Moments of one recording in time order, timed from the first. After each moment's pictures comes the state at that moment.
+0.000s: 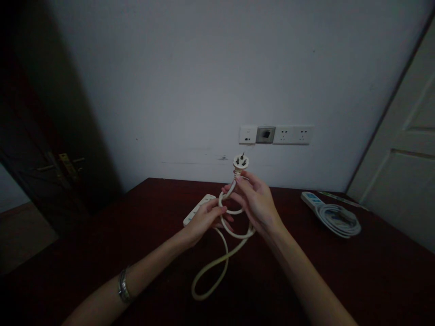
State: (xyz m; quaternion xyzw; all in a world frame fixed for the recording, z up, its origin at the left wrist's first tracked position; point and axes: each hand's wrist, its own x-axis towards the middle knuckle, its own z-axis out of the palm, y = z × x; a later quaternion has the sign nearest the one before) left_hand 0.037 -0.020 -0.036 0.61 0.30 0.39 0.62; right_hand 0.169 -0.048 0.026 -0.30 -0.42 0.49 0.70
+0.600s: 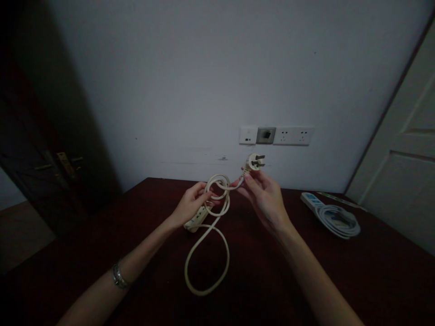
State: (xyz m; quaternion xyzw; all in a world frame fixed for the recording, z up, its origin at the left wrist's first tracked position) left_hand 0.004 0.009 -0.012 0.66 0.25 0.48 0.52; right_hand 0.185 -0.045 0.028 -0.32 -0.47 0.42 0.71
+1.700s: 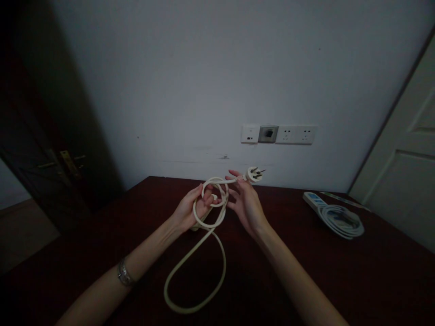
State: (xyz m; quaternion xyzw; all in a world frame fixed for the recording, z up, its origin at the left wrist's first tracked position) left_hand 0.005 0.006 -0.018 0.44 0.09 0.50 0.74; right_hand 0.155 -0.038 0.007 -0.28 -0.43 0.55 0.66
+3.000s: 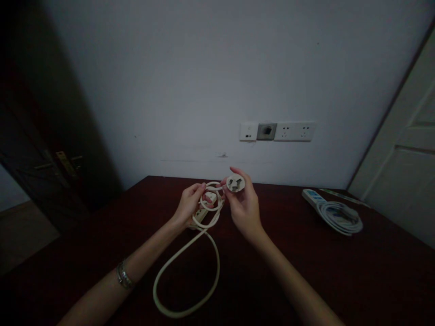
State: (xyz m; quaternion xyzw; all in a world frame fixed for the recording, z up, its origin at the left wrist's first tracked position) left_hand 0.012 0.017 -0.029 0.50 0.33 0.57 0.56; right_hand 0.150 -0.041 -0.006 -0.31 -0.58 0.23 0.72
